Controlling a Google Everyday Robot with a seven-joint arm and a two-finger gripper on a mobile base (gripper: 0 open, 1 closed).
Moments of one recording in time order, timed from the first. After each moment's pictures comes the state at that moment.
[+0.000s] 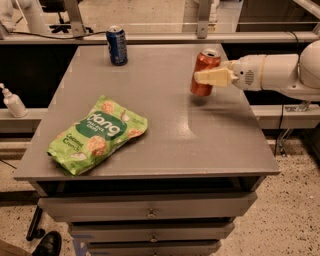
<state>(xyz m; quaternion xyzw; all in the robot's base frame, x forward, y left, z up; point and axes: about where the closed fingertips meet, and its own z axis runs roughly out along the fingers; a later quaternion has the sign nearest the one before) 0.665 -0.142 0.901 -0.33 0.73 0.33 0.50</state>
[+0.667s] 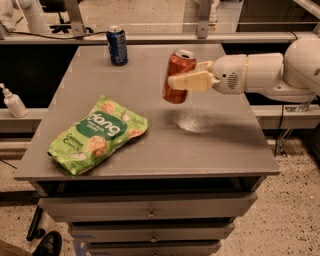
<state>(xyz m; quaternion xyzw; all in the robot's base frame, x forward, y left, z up) 0.596 -0.060 0.933 -0.39 0.68 0.41 0.47</state>
